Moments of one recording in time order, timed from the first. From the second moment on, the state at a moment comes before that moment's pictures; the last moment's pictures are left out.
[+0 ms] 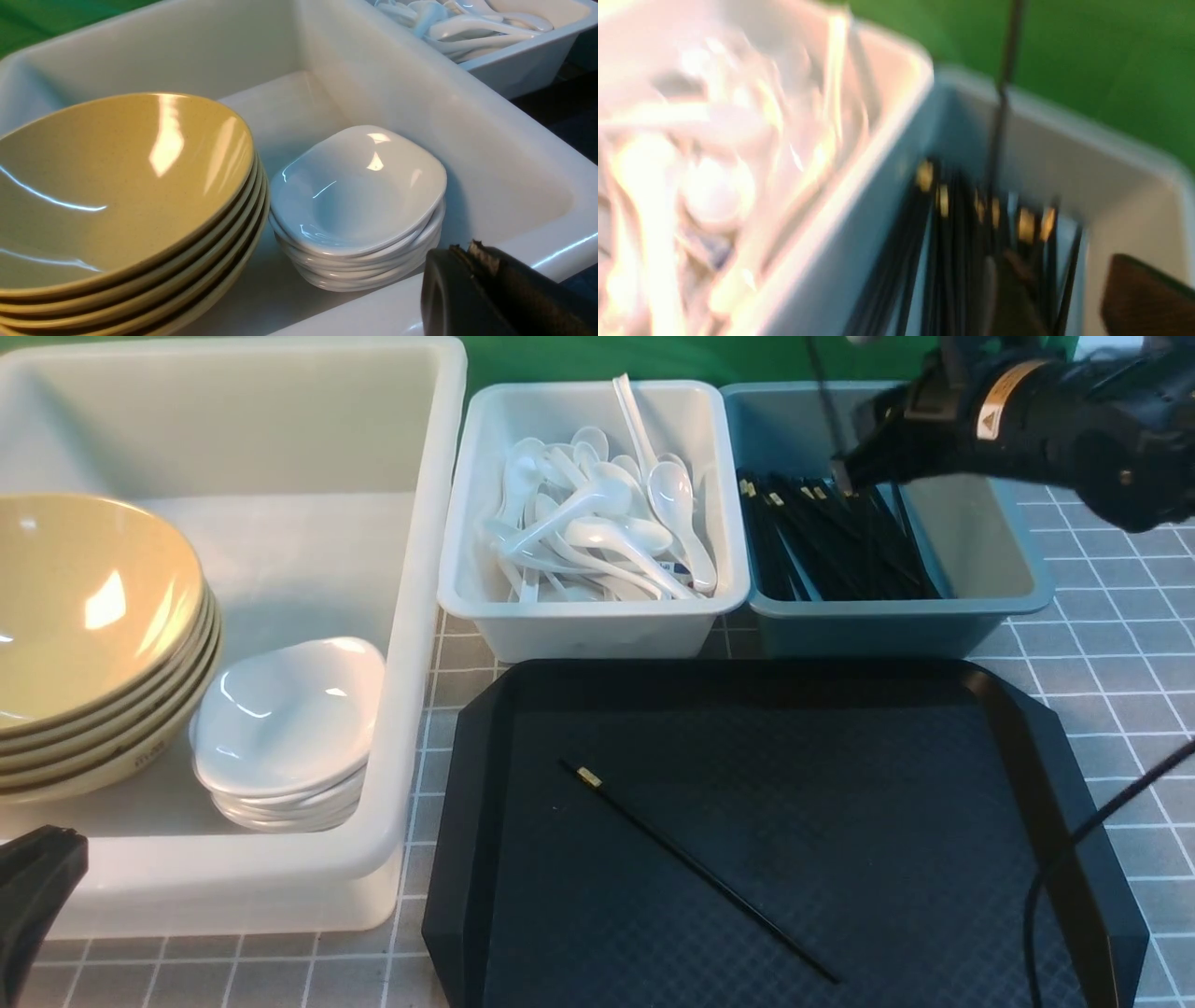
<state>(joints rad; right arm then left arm) 0.27 1.77 -1.33 -0.35 0.17 0.17 -0.25 0.21 -0.33 0.11 0.51 0.10</state>
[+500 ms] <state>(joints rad) 0.68 1.76 -1.16 0.08 0.72 -0.20 -0.25 0.21 -0.33 0.11 0.51 0.10</state>
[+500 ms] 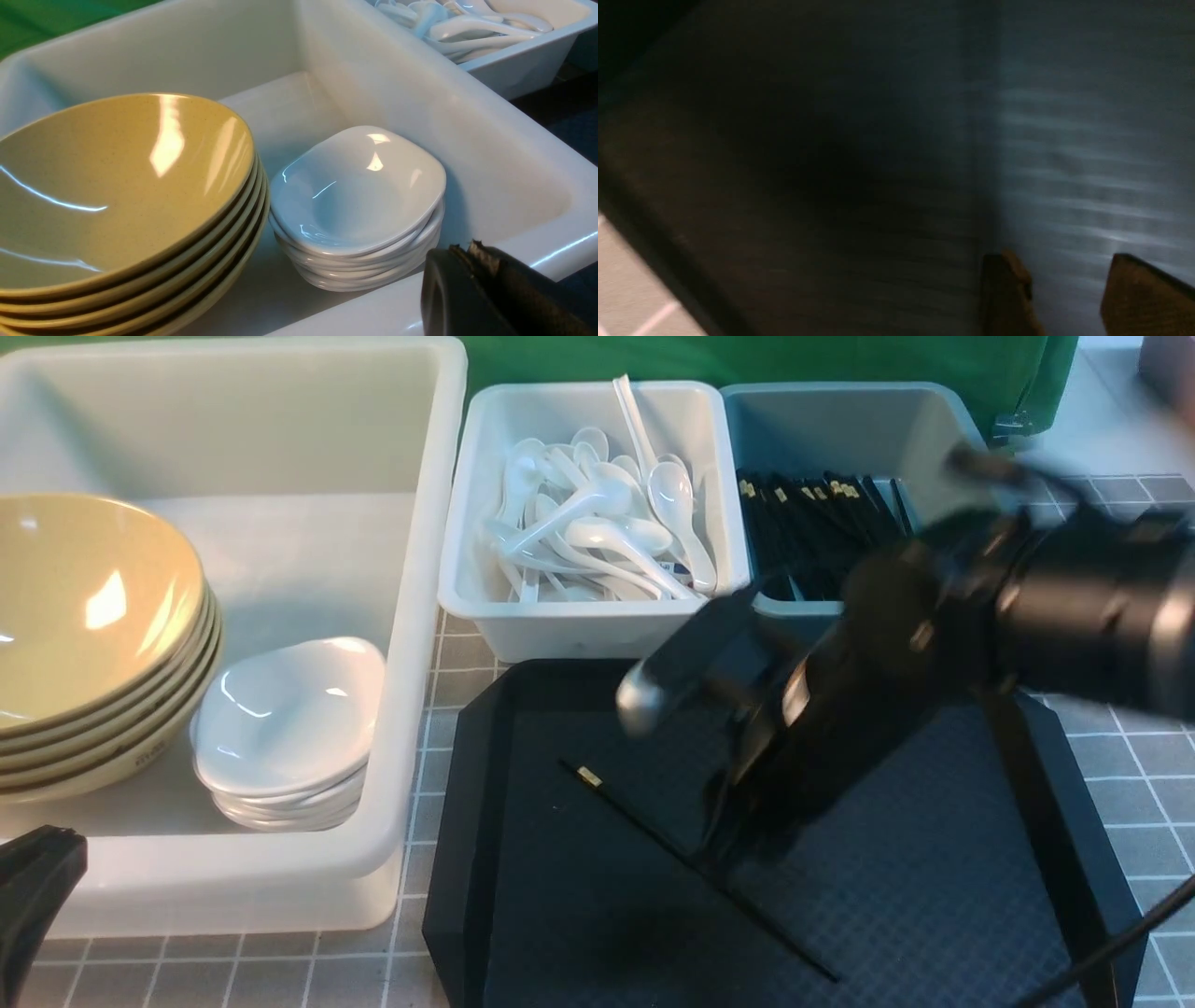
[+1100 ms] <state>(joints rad) 0.70 1.81 -1.15 0.08 0.65 -0.26 -0.25 0.21 -0.33 0.11 0.52 0.09</state>
